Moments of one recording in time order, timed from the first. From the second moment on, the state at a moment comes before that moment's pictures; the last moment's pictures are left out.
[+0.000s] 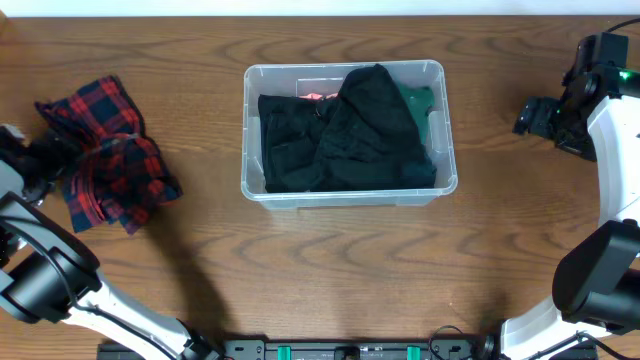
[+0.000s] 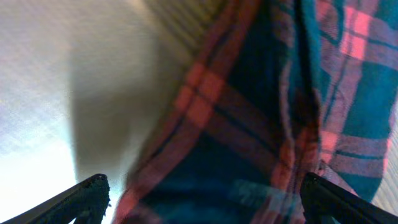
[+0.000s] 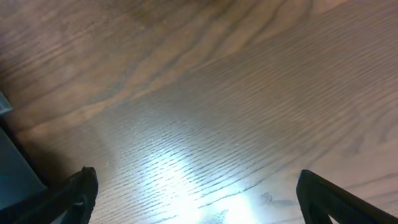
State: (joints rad) left arm 0.80 2.08 1.48 -0.52 0.34 -0.14; right arm -0.23 1.80 1.59 -1.11 0.10 0.22
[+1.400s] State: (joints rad) left arm 0.65 2.10 1.48 -0.43 0.69 -0.39; right arm -0.23 1.80 1.59 -1.11 0.10 0.22
